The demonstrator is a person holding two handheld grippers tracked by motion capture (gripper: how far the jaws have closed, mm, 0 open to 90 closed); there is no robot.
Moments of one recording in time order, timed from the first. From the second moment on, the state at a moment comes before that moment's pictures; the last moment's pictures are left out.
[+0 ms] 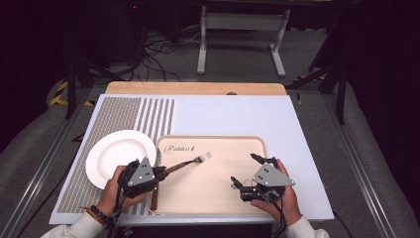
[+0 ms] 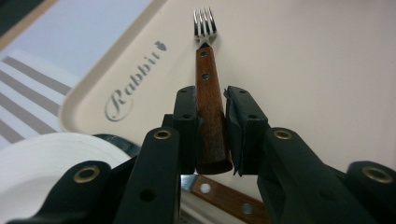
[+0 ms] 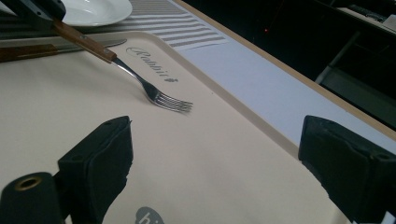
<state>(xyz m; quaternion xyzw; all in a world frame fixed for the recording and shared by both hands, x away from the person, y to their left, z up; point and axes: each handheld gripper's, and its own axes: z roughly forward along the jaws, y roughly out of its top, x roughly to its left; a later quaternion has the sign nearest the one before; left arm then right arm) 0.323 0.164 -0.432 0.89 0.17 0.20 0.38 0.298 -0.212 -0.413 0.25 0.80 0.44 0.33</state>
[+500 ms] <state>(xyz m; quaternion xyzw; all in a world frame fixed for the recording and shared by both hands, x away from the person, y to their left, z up) 0.294 0.147 -0.445 0.90 0.17 0.18 0.36 0.297 -0.212 -0.414 0.25 0.80 0.44 0.32</state>
